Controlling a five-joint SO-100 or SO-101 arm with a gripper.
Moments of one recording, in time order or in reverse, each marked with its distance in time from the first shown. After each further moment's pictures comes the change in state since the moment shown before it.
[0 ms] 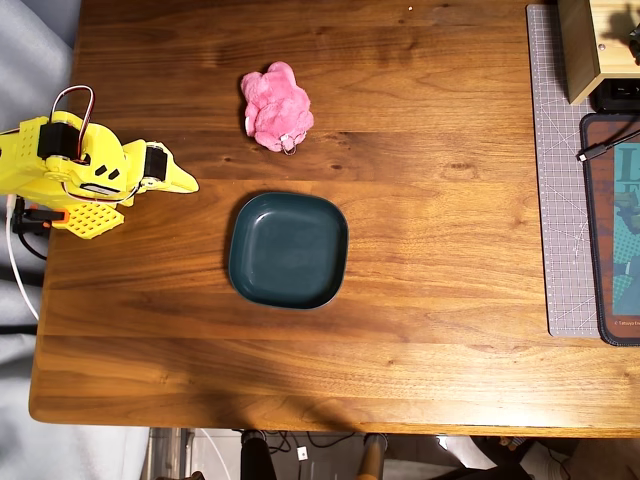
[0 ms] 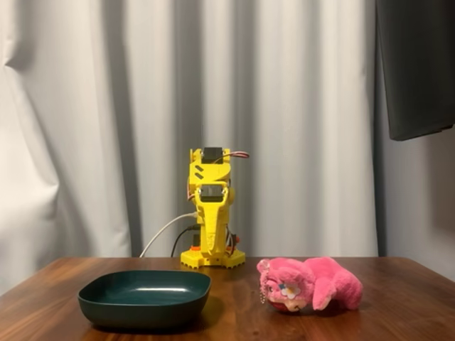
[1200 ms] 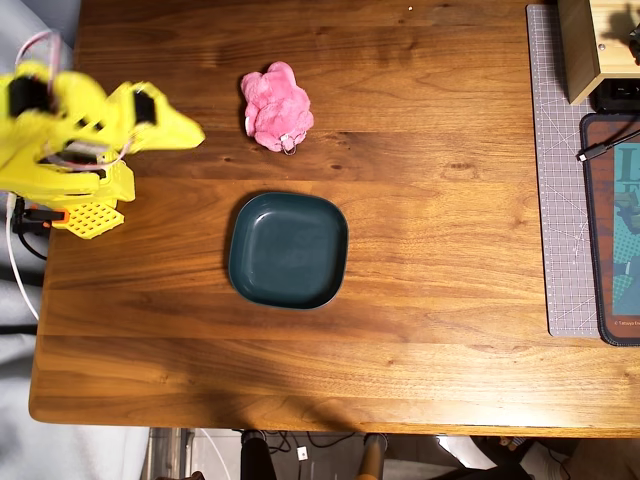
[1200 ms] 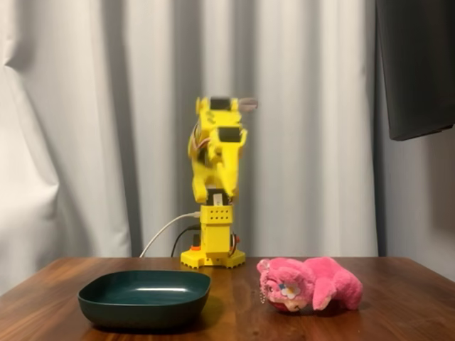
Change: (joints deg) arm 14.9 -51.6 -48.2 -1.1 -0.4
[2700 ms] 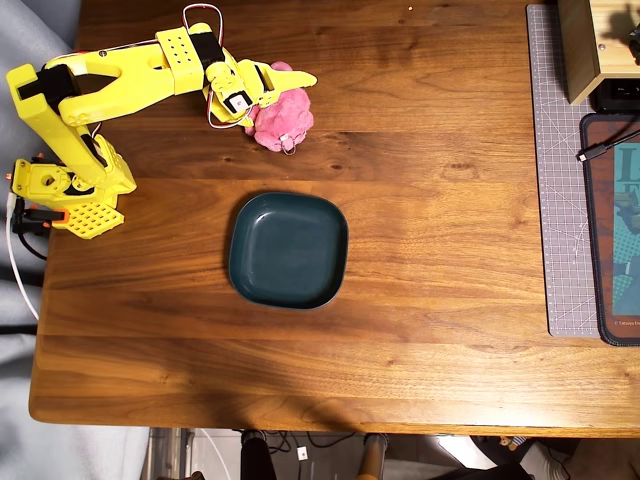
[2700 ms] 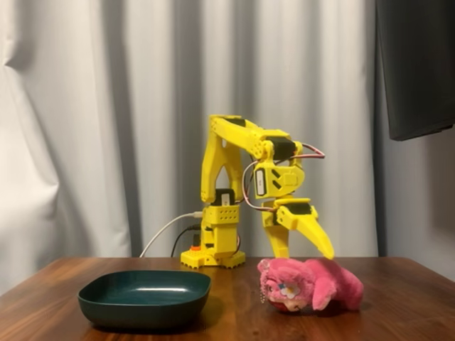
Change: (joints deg) arm 13.1 -52.6 -16.0 -14.5 1.8
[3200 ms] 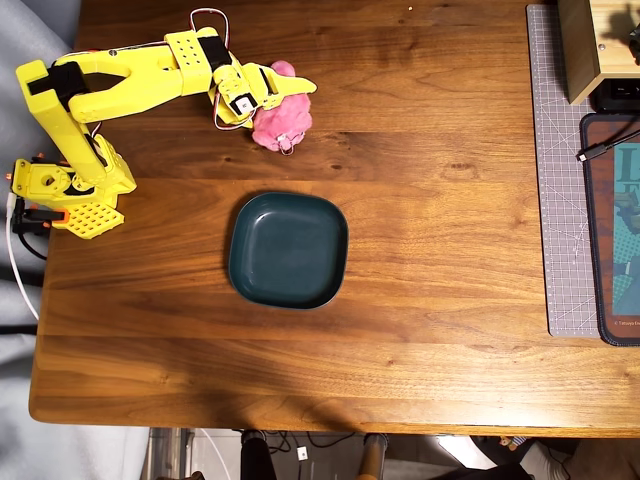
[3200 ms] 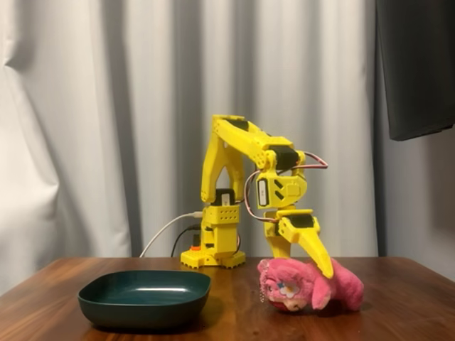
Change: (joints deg) arm 0.0 -3.8 0.0 -2.5 1.1
